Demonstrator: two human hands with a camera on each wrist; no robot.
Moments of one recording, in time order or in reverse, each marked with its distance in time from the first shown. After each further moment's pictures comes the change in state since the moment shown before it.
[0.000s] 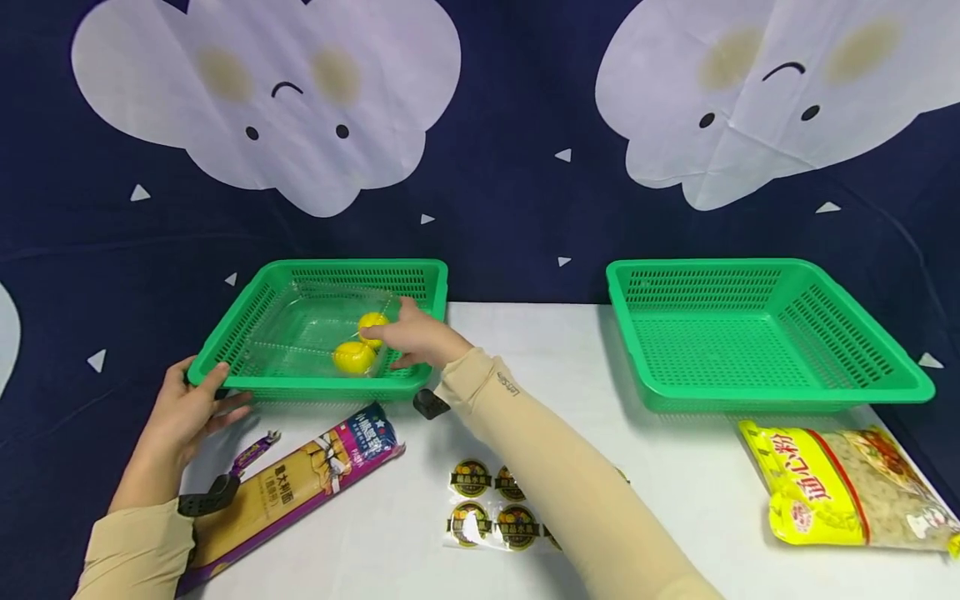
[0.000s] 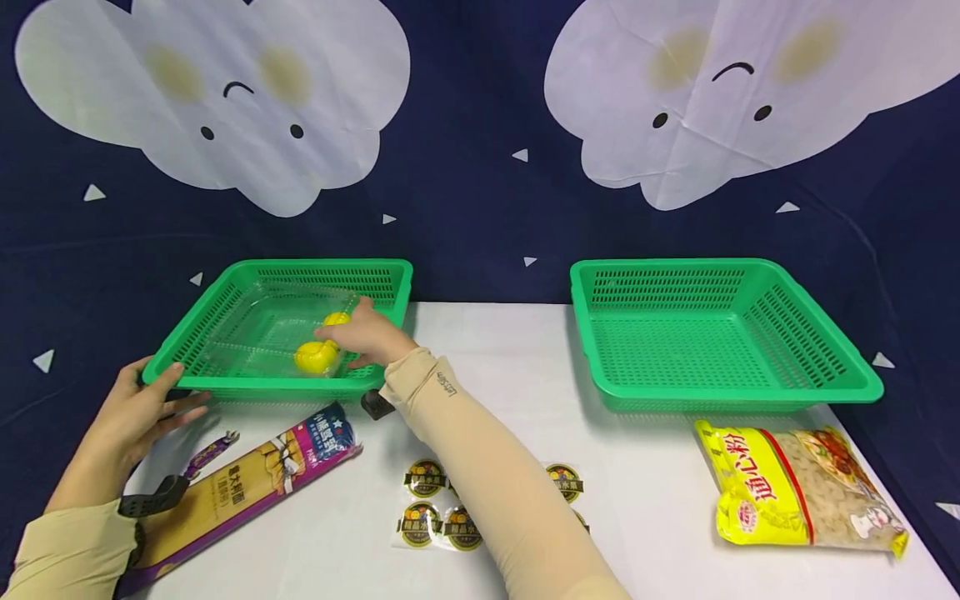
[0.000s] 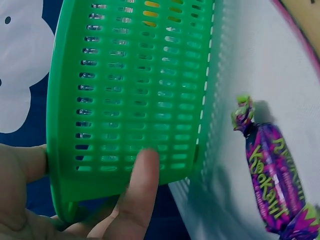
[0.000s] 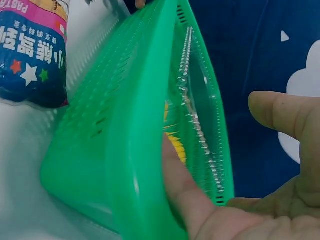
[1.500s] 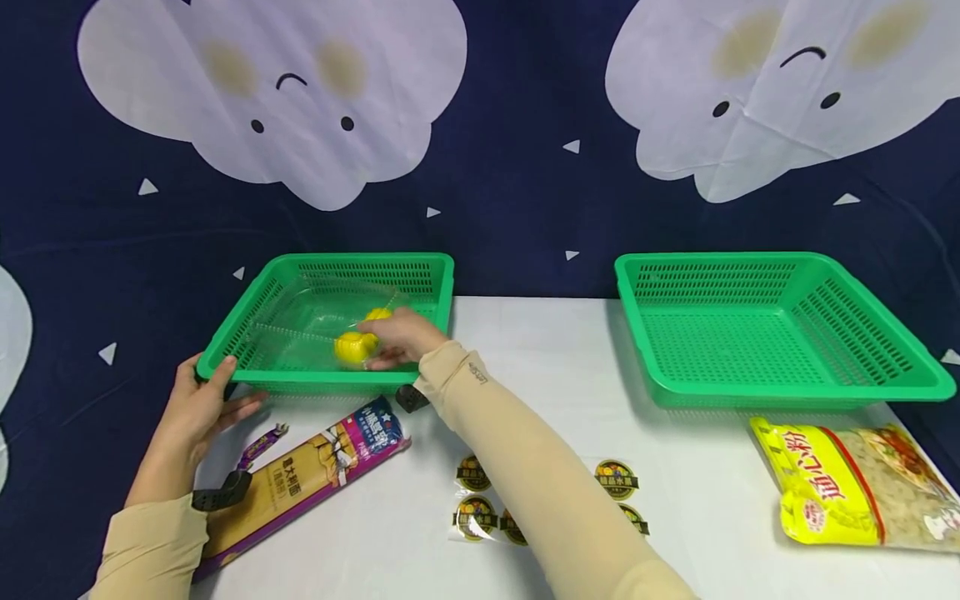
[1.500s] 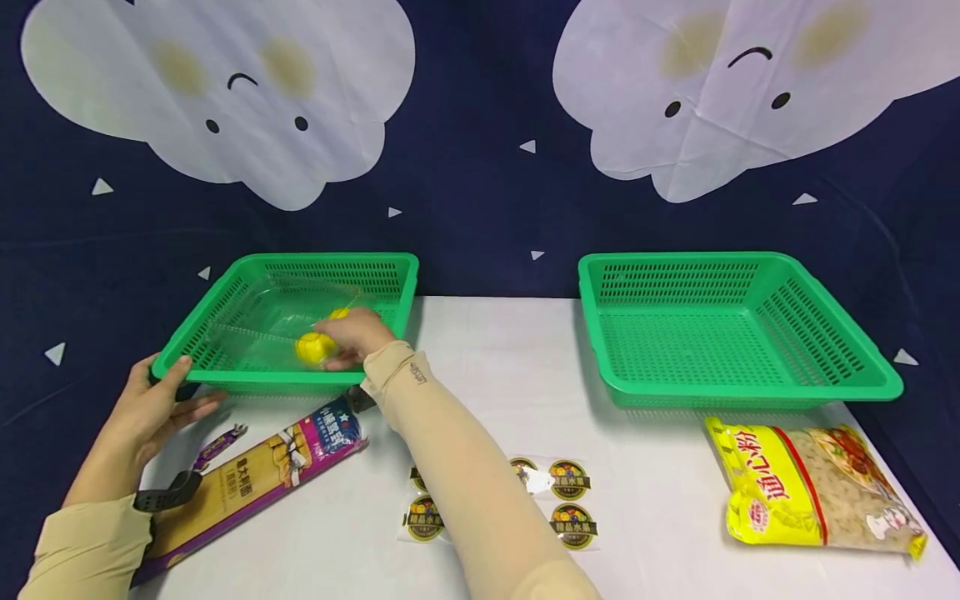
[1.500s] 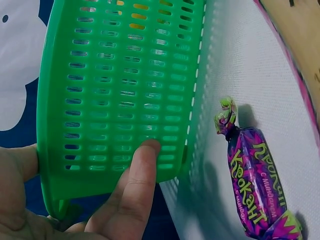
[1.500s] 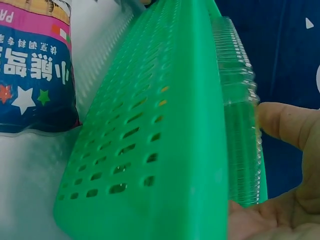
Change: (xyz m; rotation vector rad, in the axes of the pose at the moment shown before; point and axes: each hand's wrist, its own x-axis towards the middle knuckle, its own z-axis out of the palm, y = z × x) left_hand -0.002 -0.005 0.006 -0.086 0.030 -0.078; right_hand 0.021 0.004 0.018 0.065 0.009 0.091
